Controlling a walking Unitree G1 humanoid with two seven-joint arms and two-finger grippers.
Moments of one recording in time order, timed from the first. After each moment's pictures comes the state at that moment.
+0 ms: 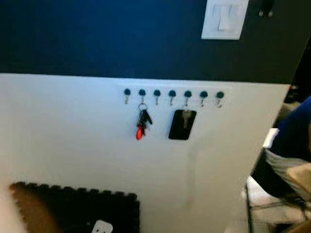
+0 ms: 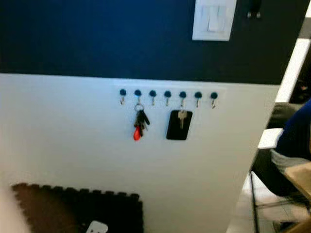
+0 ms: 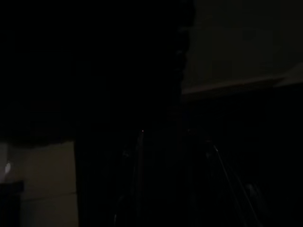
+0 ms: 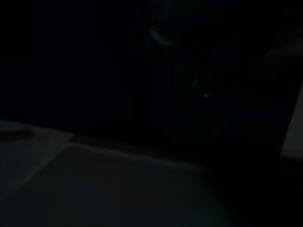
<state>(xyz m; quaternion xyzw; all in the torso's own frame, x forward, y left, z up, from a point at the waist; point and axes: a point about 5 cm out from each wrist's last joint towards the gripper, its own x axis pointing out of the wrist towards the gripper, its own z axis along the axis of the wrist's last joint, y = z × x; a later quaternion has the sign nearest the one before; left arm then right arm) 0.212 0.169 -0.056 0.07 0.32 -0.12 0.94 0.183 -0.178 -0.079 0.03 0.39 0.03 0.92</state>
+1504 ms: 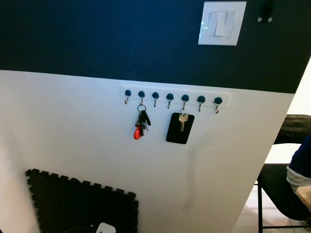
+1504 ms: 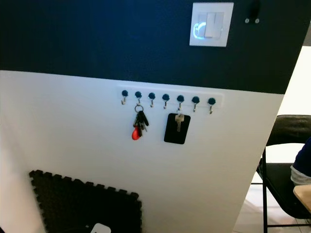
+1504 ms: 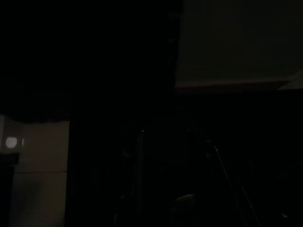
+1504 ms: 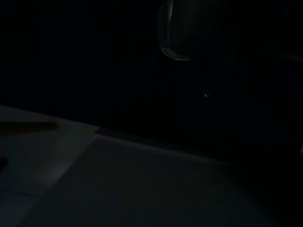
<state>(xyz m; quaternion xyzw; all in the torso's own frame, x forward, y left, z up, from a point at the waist) 0.216 0.167 -0.057 0.09 0.33 -0.12 0.93 0.187 -0.183 -0.076 0.04 0.38 0.00 0.92</state>
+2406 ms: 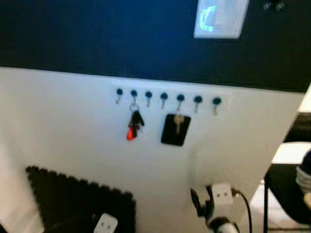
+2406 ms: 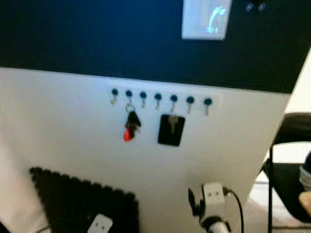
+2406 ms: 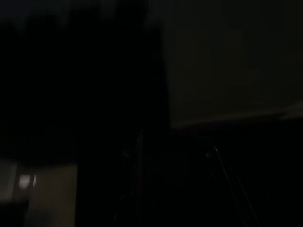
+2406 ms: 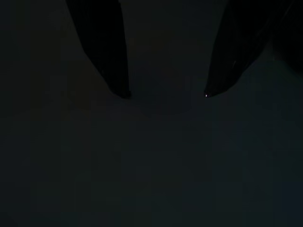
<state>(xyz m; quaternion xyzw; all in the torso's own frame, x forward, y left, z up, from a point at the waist) 0.234 0.164 -0.033 0.11 0.23 -0.15 0.95 0.288 -0.168 0.053 -0.01 -0.04 0.08 1.00</state>
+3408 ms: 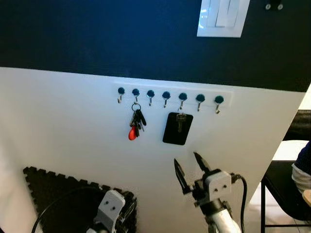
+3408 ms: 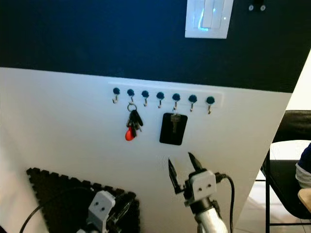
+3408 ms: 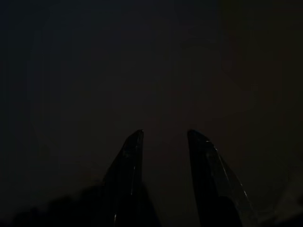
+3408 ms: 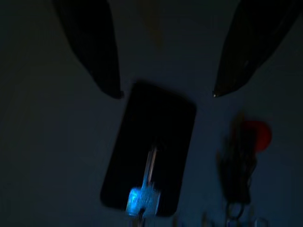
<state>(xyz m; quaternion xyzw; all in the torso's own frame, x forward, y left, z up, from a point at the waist) 0.260 0.138 0.064 0.10 -0.05 -0.25 0.96 0.287 -0.117 0.147 -0.03 -0.26 0.16 0.95</state>
